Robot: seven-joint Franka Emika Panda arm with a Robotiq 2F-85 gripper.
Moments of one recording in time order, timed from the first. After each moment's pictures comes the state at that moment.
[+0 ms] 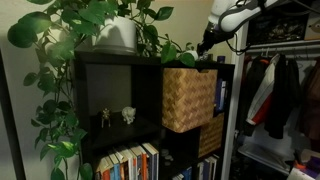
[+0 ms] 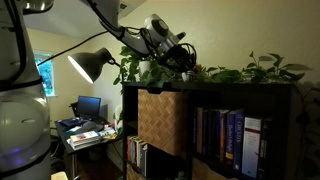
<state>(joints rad) -0.10 -0.18 0.06 -2.02 -0.59 2.46 0.37</state>
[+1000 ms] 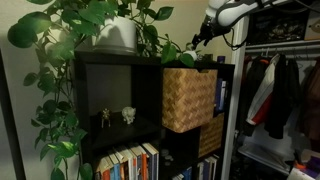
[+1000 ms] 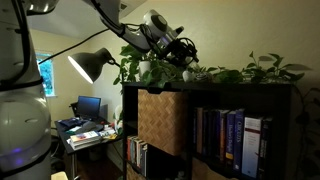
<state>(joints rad) -0.06 -0.17 0.06 -1.92 -0.59 2.44 0.39</state>
